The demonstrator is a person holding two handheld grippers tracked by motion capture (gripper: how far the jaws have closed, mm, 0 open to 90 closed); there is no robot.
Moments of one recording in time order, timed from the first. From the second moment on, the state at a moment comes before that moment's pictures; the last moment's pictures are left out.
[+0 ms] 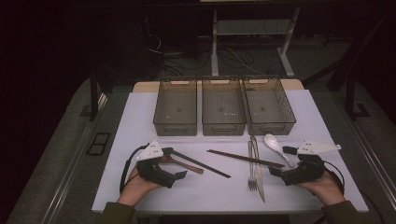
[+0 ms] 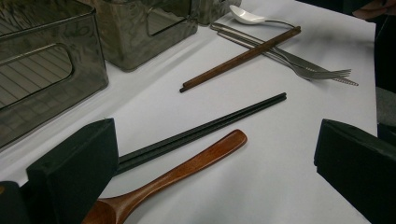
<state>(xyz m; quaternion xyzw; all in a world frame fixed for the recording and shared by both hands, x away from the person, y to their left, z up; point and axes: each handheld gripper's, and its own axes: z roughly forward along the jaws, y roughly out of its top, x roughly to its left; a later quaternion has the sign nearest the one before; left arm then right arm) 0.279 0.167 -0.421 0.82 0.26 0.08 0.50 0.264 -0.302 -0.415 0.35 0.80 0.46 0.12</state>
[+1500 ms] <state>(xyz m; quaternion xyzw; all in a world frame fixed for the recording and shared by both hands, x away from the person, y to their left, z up) 0.278 0.165 -0.422 0.82 0.26 0.09 0.50 0.314 -0.264 -0.409 0.31 0.85 0.41 0.07</state>
